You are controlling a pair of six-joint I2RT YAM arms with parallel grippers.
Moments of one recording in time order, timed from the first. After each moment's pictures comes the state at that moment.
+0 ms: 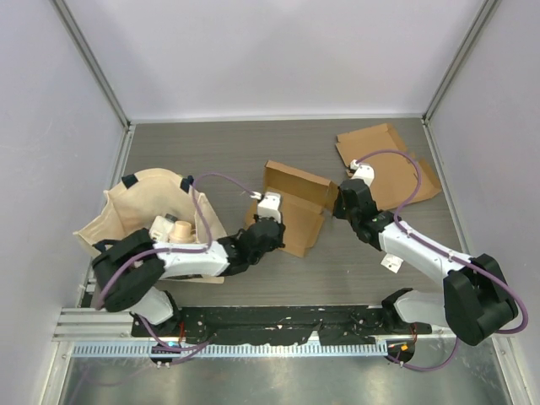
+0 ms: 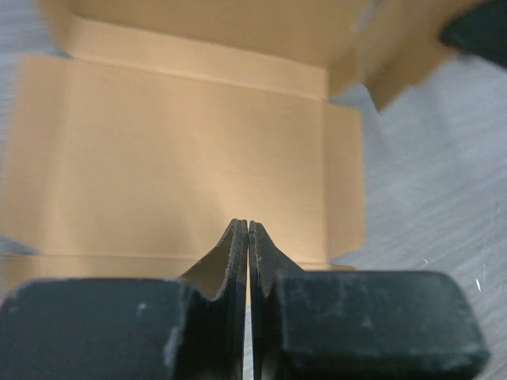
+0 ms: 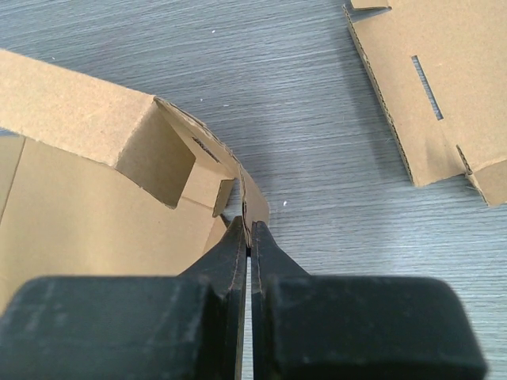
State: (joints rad) left arm -1.02 1.46 0.66 0.32 -0.50 -0.52; right arm 0.49 1.23 0.66 -0.05 0.33 0.48
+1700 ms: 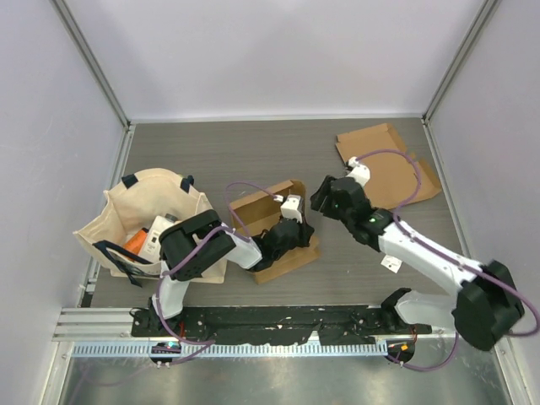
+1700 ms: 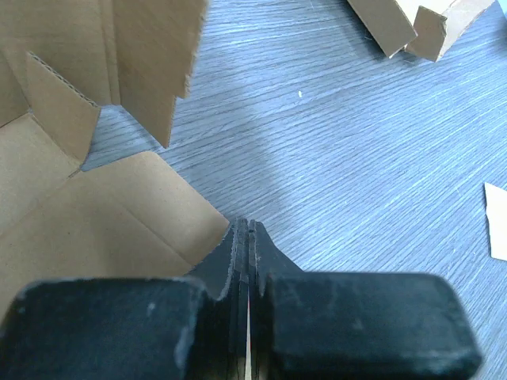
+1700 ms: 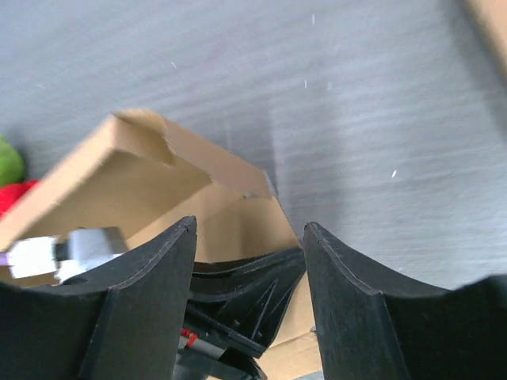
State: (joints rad) left arm -1.03 2.01 0.83 0.79 -0.32 -0.64; right arm 0.64 1.25 0.76 -0.16 0.36 0.79
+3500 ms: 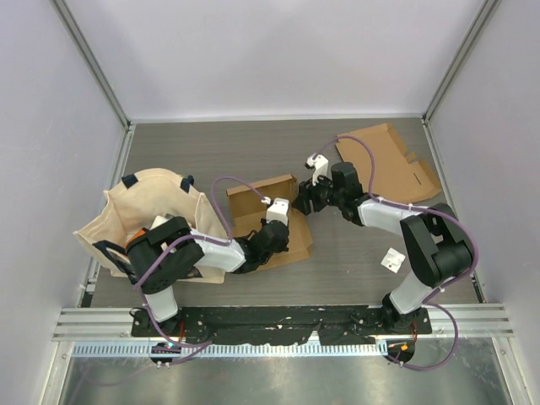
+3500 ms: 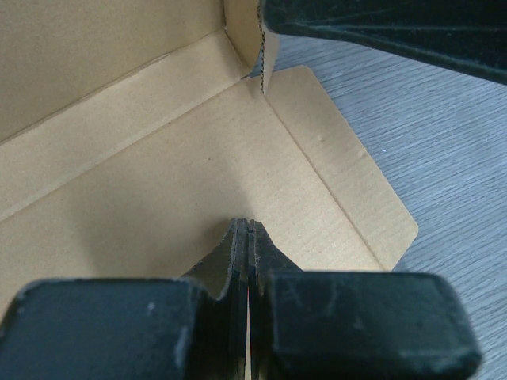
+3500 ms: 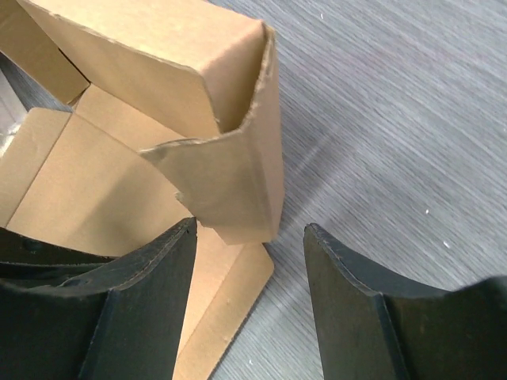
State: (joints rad) left arm -1.03 1.77 0.71 0.46 -0.47 -0.51; right arm 0.40 1.63 0.80 0.26 -0.45 -0.01
